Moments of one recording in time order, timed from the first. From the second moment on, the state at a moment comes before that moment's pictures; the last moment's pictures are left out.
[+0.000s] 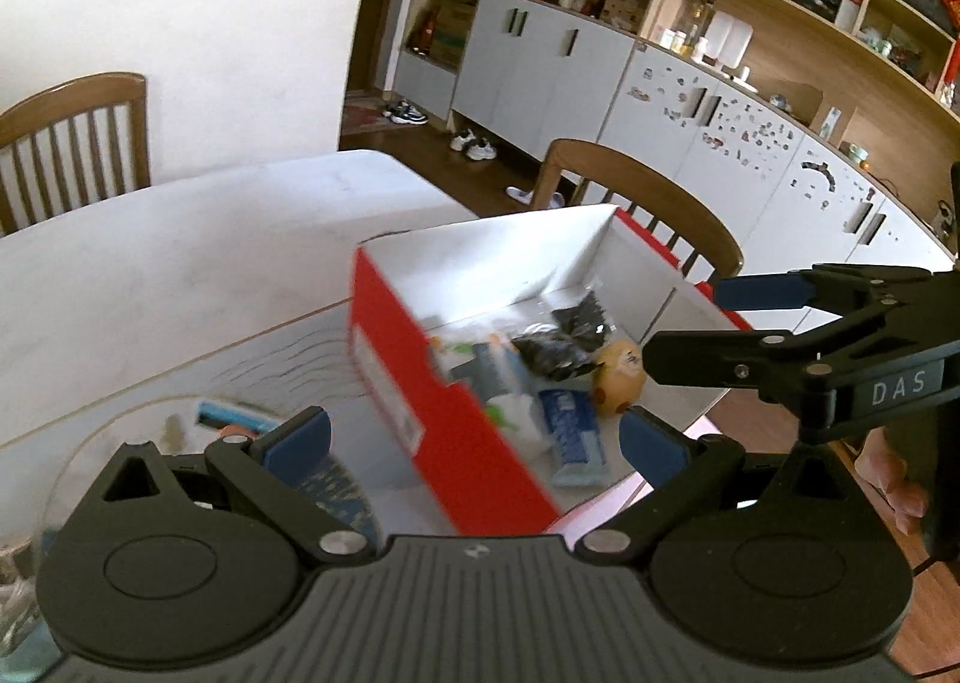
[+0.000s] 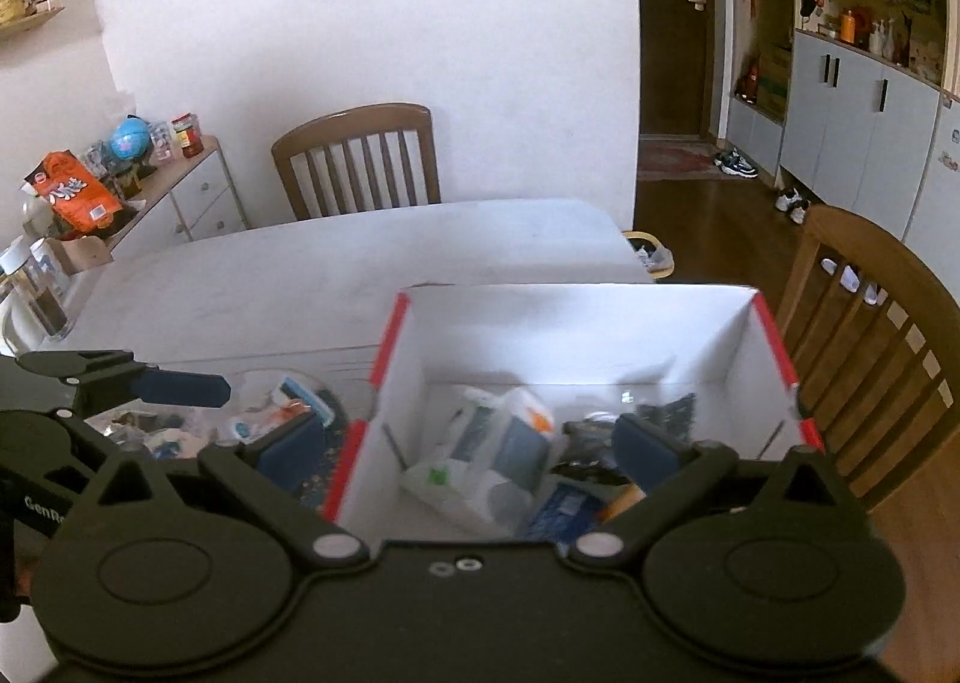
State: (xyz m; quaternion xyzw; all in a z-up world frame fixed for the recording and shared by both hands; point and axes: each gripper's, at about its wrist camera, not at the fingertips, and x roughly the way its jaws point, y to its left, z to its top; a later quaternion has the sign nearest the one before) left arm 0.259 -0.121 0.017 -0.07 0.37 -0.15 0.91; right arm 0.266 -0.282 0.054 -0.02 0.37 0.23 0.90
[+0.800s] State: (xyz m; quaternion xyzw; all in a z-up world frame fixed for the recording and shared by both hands) left arm 0.180 -0.002 0.012 -0.09 0.34 -0.07 0.93; right arm 0.232 -0.178 0.054 -0.02 0.36 0.26 0.90
